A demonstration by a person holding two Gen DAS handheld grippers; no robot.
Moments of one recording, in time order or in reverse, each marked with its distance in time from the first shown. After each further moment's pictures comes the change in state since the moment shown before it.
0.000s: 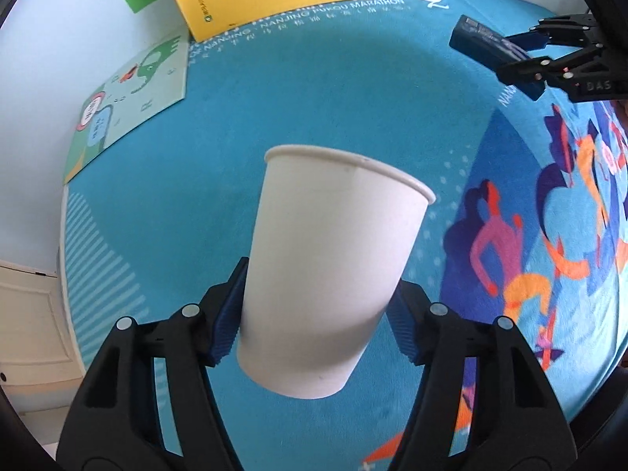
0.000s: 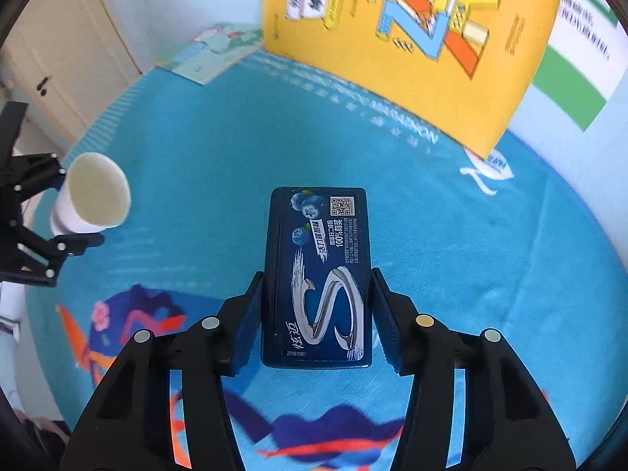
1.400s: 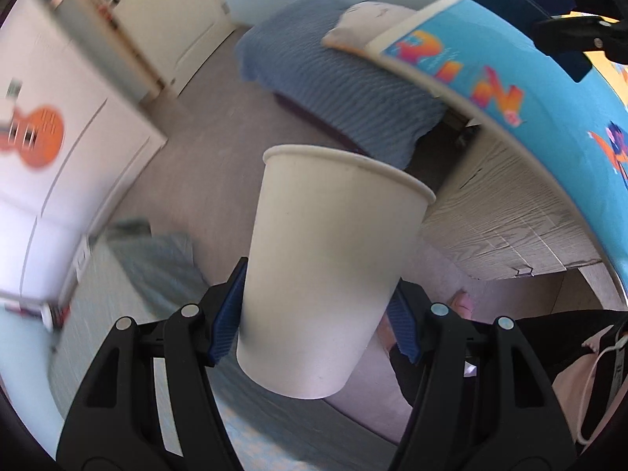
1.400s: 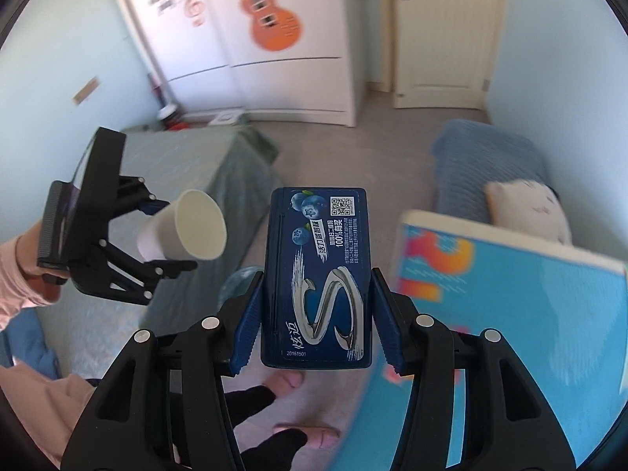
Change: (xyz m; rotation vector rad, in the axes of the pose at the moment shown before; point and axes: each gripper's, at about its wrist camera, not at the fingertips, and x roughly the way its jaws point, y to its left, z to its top) left arm -0.169 0.074 -0.548 -0.994 0.090 0.302; right arm -0.046 0.596 -0.035 -1.007 0.013 0.620
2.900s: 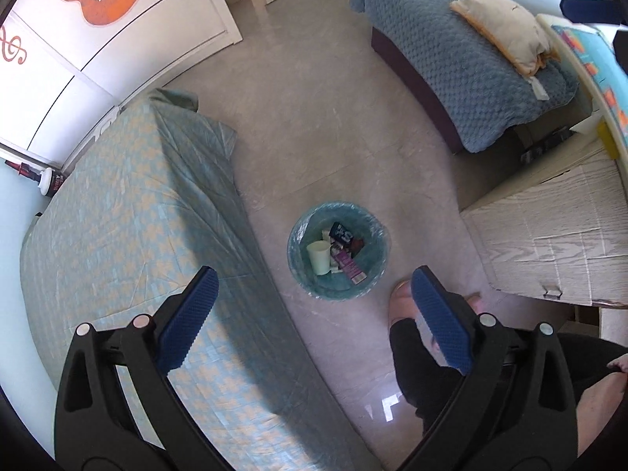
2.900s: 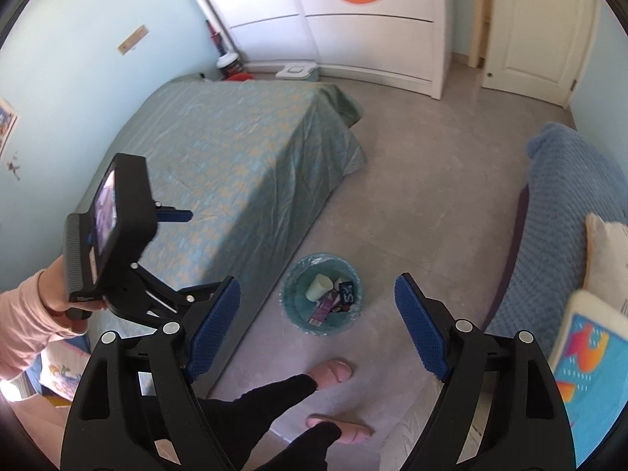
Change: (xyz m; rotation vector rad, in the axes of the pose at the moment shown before) left arm 0.045 0.110 -0.112 -0.353 0.145 0.065; right arm 0.105 0.112 0.065 -0.105 0.167 0.188
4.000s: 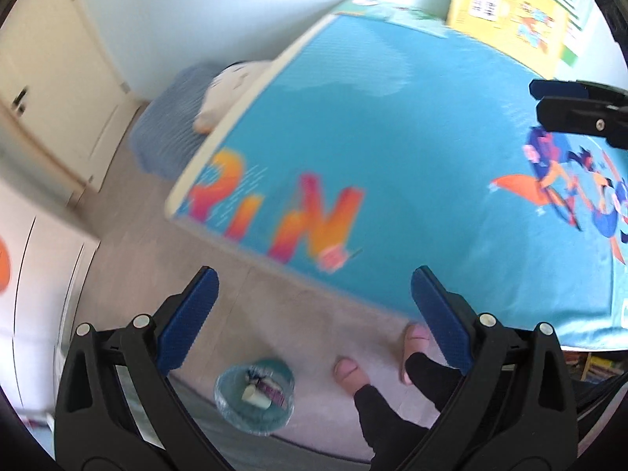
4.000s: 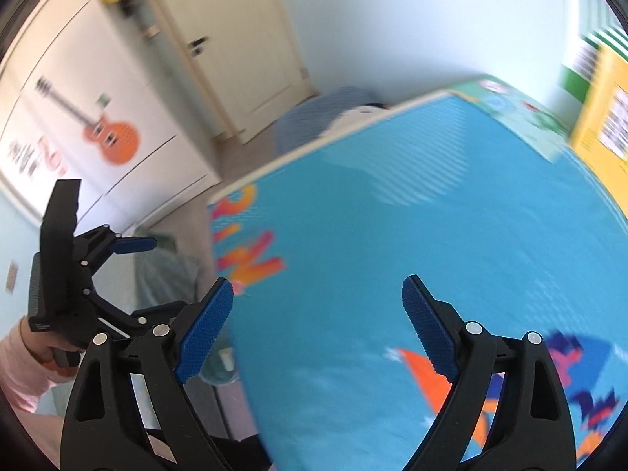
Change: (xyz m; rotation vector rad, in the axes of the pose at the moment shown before) left arm -0.111 -0.357 0.104 0.707 -0.266 -0.278; right arm -0.230 -0.141 -0.314 0.806 -0.415 -0.456
